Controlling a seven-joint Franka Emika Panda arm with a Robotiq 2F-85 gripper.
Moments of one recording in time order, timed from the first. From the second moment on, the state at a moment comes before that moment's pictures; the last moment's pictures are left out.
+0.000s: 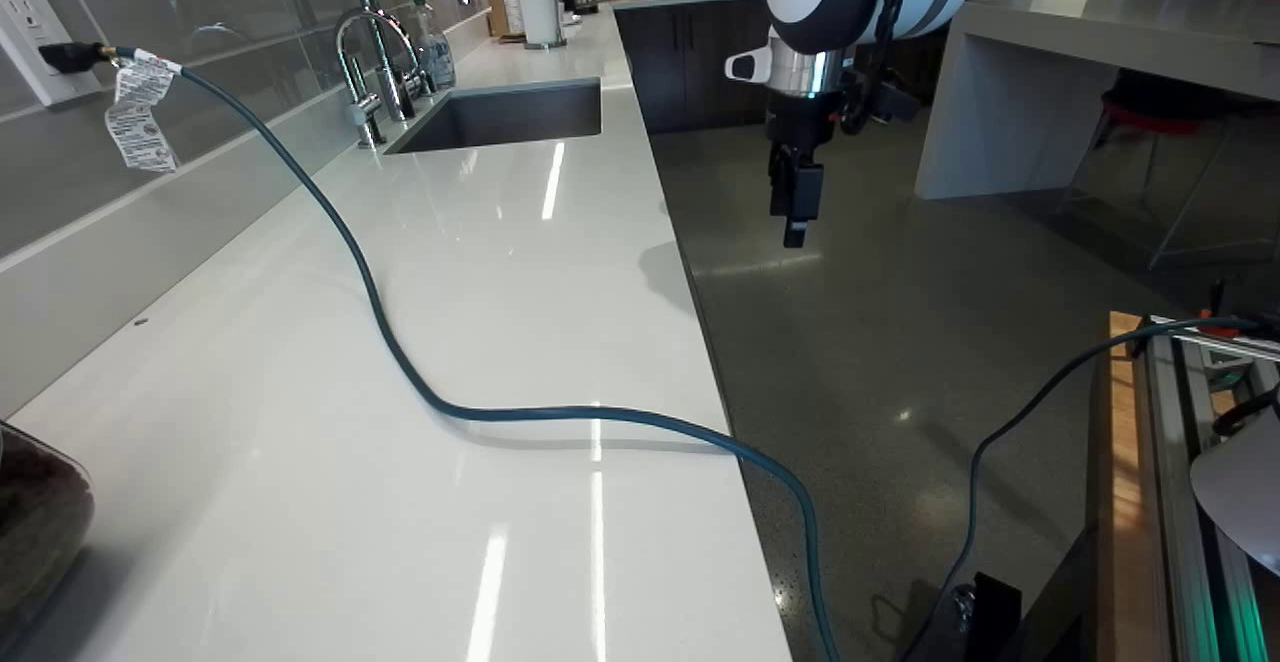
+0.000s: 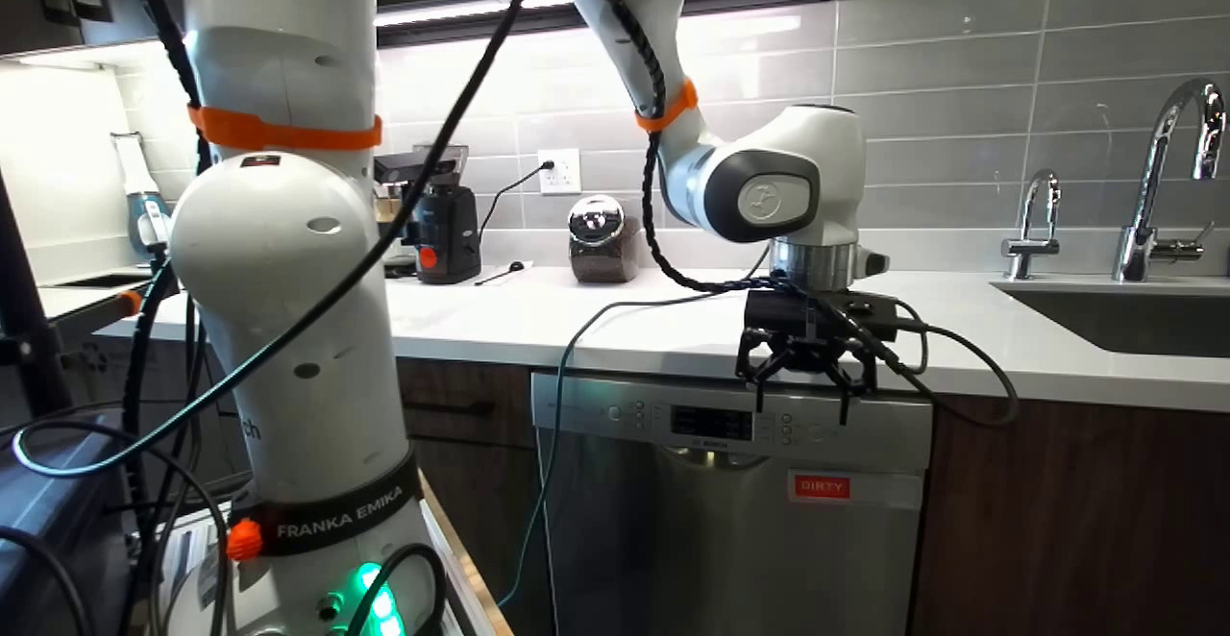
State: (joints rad) arm -0.13 0.13 -0.13 -2.50 0.15 2.66 -1.02
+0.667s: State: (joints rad) arm -0.29 0.24 0.06 -2.49 0.45 2.83 -1.40
